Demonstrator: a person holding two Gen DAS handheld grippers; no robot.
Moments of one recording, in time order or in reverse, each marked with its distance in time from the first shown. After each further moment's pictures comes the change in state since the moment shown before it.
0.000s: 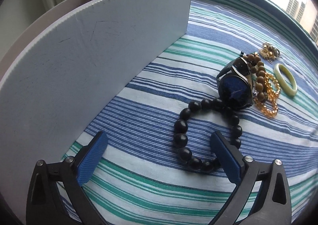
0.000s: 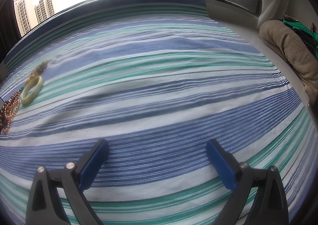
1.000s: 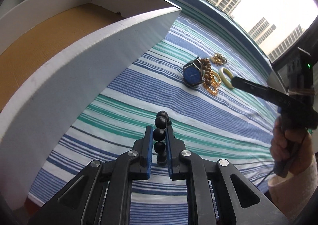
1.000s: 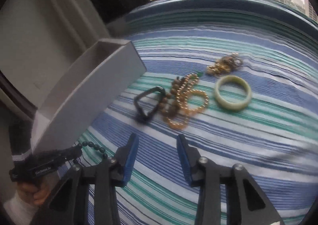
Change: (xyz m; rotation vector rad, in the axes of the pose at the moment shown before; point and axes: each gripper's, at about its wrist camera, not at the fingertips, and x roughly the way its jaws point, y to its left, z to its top) left arm -0.091 0.092 -0.043 -0.097 0.030 -0.436; right arm -0.087 0.302 0.025 -0.539 0.154 0.747
